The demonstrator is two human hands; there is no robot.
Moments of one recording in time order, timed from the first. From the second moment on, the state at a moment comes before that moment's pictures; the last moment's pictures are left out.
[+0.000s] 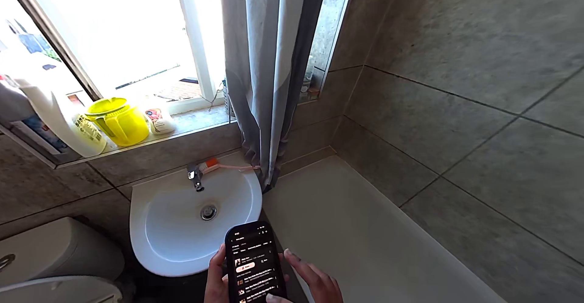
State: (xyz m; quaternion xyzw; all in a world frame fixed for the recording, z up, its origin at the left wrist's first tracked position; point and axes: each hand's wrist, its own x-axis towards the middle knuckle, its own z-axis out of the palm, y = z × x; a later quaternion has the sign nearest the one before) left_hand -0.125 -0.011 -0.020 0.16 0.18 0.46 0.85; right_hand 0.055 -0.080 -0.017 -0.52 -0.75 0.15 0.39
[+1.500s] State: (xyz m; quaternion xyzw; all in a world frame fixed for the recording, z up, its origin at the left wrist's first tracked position) left_hand -0.059 -0.070 -0.011 0.28 0.23 0.39 0.85; right_hand 0.100 -0.110 0.005 -0.57 -0.73 0.05 0.38
